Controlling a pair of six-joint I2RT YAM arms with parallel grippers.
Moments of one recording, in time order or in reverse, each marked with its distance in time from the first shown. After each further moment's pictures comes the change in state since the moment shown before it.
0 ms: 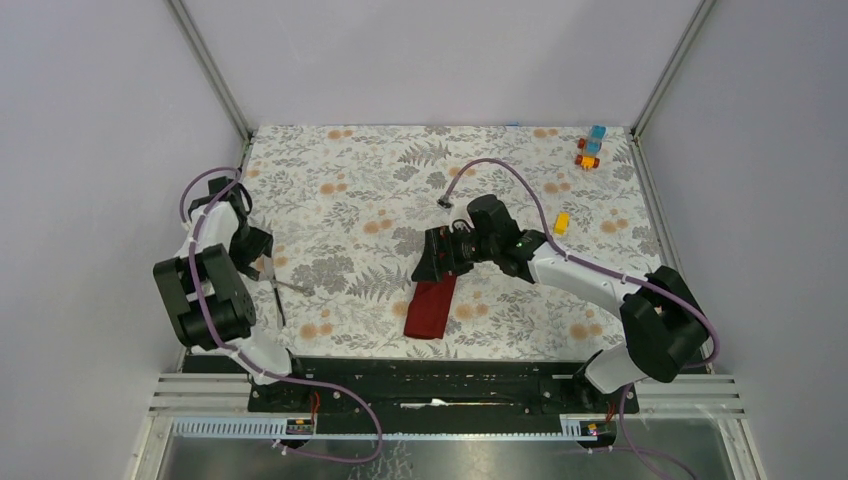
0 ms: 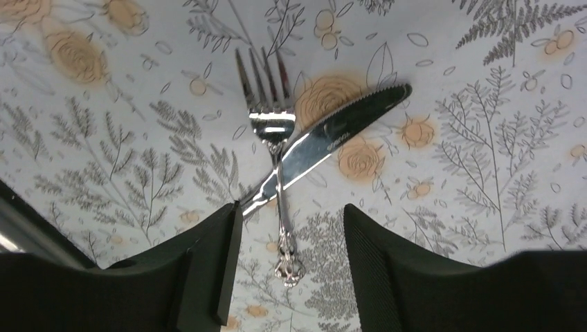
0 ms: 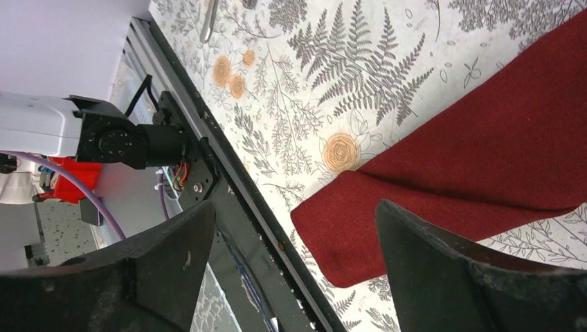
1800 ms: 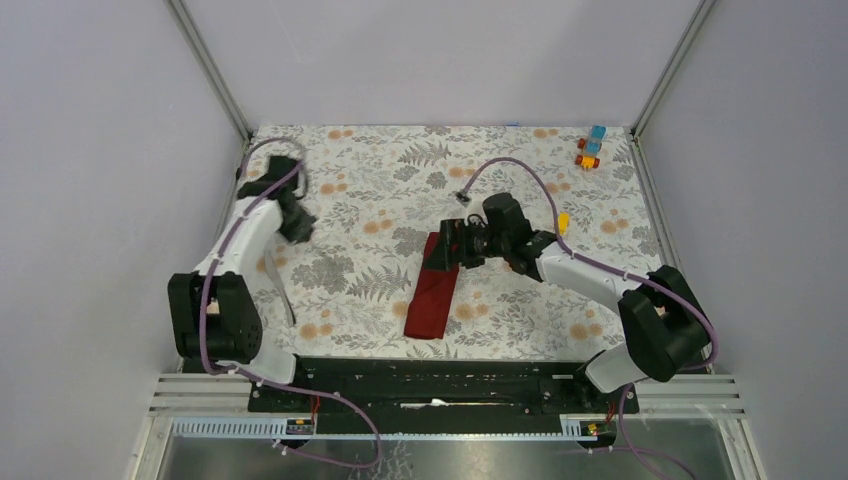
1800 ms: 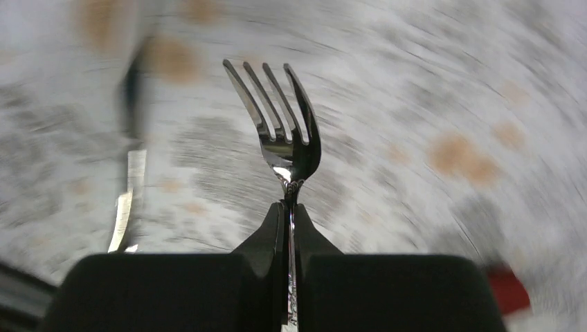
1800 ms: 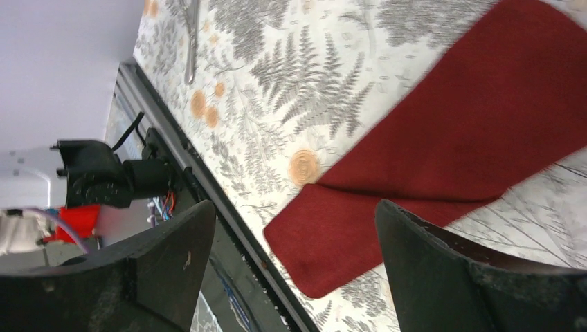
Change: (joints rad) left arm -0.237 -0.101 -0.013 0.029 0.017 0.011; right arm -0.053 -0.016 -0.047 0.076 0.032 0.025
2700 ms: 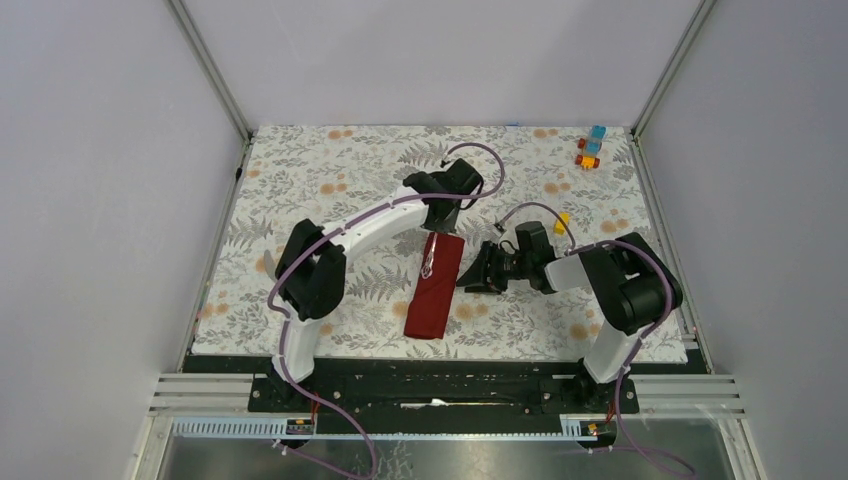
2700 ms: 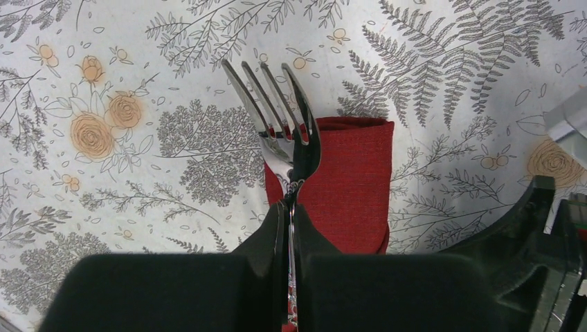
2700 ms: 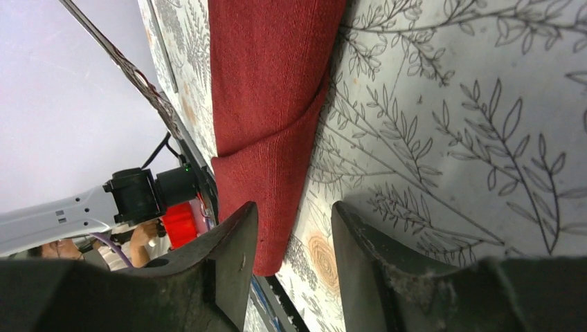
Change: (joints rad) left arm -0.914 0.533 0.653 0.002 -0.155 0.389; right arm -0.287 0.245 -0.323 0.400 -0.280 0.260
